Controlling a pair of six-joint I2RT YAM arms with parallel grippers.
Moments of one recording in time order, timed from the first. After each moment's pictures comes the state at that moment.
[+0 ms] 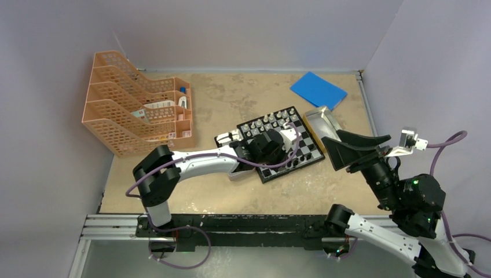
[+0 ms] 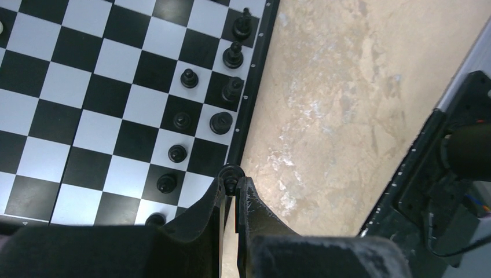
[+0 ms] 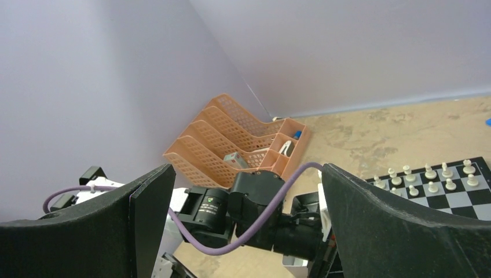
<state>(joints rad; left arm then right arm) -1.08 1.75 1.24 -0.13 0.01 -0.24 1.01 0.31 0.96 -0.34 0.46 0.49</state>
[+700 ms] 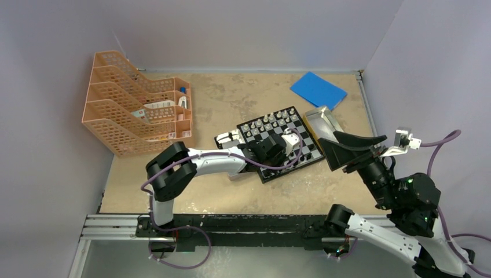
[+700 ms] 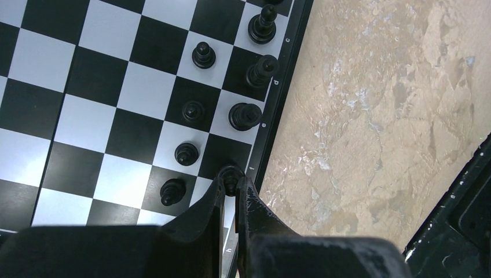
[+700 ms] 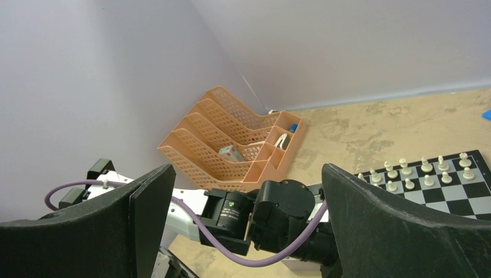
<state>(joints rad) -1.08 1.88 1.24 -0.11 -0.03 -0.22 1.01 0.31 0.95 -0.35 0.46 0.49</state>
